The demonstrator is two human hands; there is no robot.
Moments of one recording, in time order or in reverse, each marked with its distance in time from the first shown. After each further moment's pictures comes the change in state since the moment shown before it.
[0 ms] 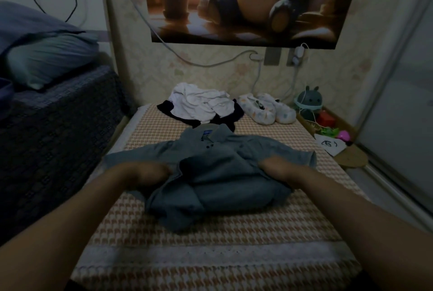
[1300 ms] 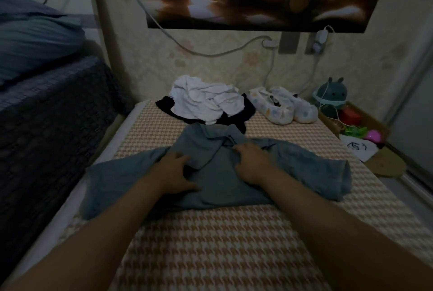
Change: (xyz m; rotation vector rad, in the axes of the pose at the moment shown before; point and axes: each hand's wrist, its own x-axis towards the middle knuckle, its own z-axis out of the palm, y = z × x) left_hand 0.111 0.003 -0.007 0.489 0.442 0.078; right_hand 0.139 -0.019 0.047 -0.407 0.195 -0.106
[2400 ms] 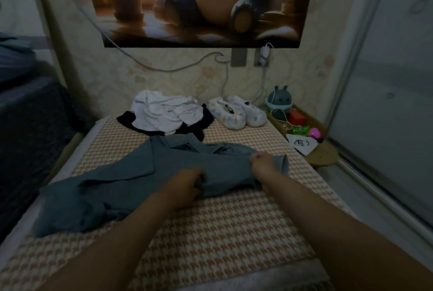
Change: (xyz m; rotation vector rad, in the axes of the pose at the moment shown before) left_hand -0.013 0.135 0.029 -0.107 0.017 0.308; right_hand -0.085 0.090 -0.057 0.689 0.286 0.551
